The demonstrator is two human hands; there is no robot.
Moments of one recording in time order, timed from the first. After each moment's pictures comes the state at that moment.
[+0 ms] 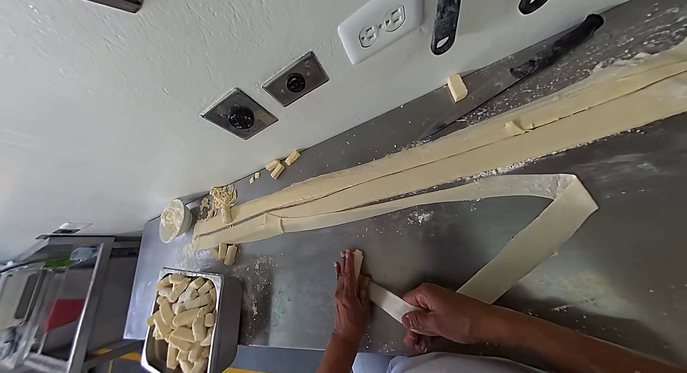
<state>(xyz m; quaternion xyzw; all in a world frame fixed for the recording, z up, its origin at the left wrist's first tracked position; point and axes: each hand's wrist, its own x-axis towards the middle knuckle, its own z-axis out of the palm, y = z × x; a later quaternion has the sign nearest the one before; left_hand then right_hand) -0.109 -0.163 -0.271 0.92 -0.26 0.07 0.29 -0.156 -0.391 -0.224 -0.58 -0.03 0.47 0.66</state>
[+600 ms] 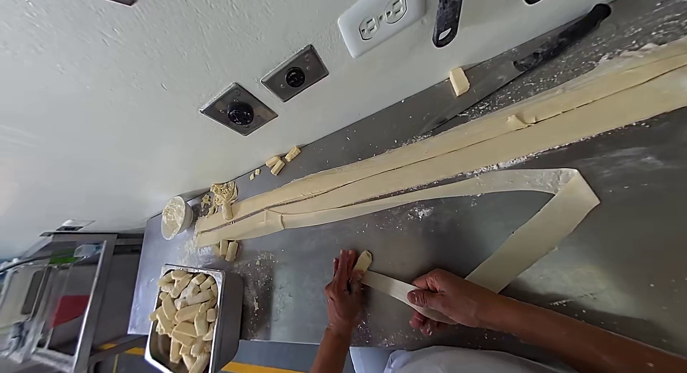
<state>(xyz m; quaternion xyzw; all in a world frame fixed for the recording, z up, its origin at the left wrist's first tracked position) -0.106 -0.153 -0.272 0.90 -0.24 0.04 0.35 -0.159 -0.402 -0.231 -0.55 0.07 0.45 0.70</state>
